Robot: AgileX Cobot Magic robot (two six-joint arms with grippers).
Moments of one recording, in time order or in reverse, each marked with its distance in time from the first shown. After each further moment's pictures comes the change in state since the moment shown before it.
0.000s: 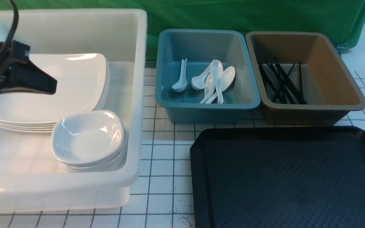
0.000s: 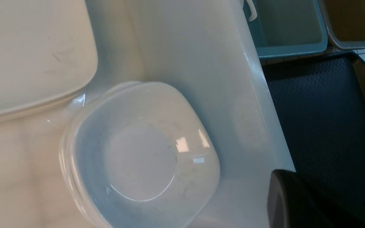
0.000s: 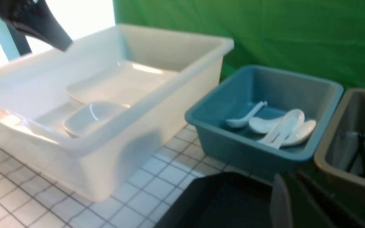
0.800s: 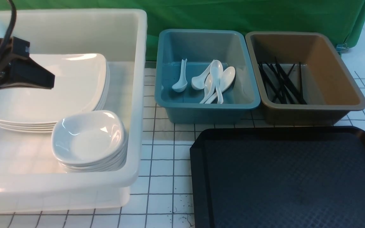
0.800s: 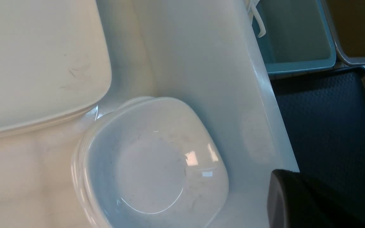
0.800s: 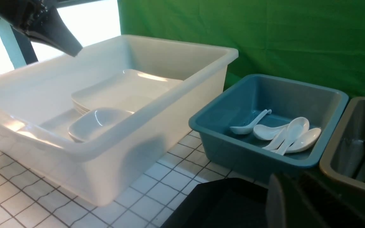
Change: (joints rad) right arm 0.000 -0.007 0.044 -0.001 -0.037 0.000; left arm 0.000 0.000 0.000 0.000 -0.038 0.001
